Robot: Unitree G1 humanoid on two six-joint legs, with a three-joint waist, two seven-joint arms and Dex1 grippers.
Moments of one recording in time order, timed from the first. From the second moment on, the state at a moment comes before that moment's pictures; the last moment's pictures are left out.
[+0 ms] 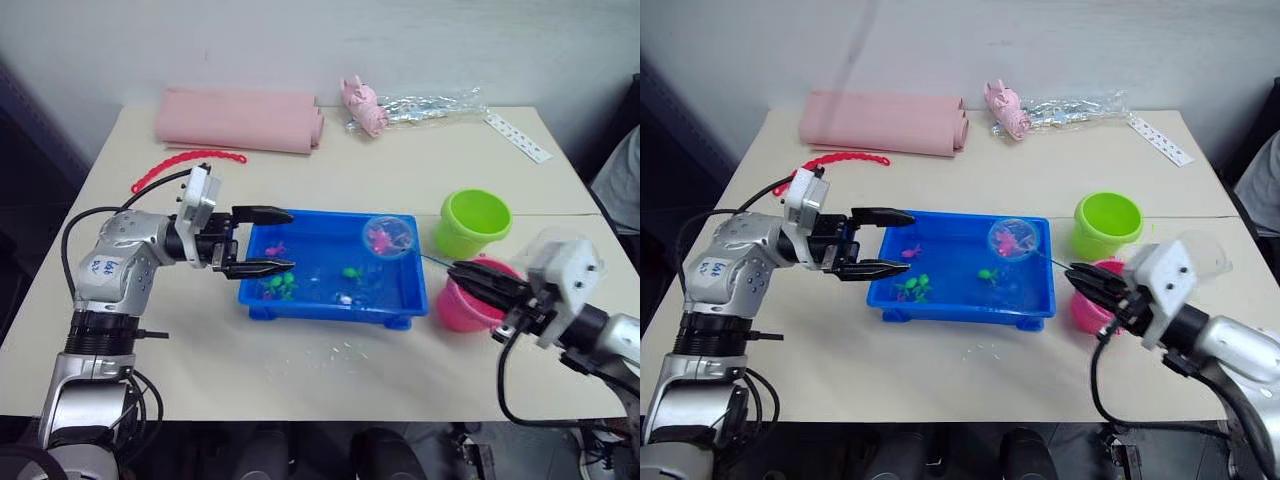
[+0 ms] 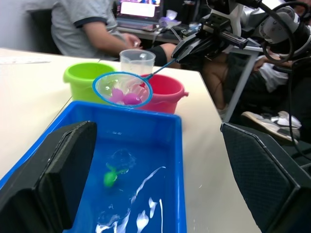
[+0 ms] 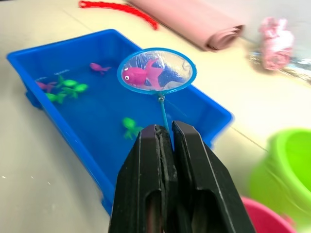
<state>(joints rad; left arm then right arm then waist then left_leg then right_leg) -0.67 0.60 0.02 0.13 -0.55 0.37 -1.33 0.13 -0.70 -0.53 -0.77 0.59 0.63 0.75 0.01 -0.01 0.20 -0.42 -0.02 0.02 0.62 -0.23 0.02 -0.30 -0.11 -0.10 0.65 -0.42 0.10</state>
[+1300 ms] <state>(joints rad) -0.62 0.39 -0.05 0.16 -0.50 0.25 -1.27 0.58 -0.50 -0.89 -0.32 -0.70 -0.92 0.26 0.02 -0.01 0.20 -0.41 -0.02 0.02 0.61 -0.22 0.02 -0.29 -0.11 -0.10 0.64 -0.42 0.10</state>
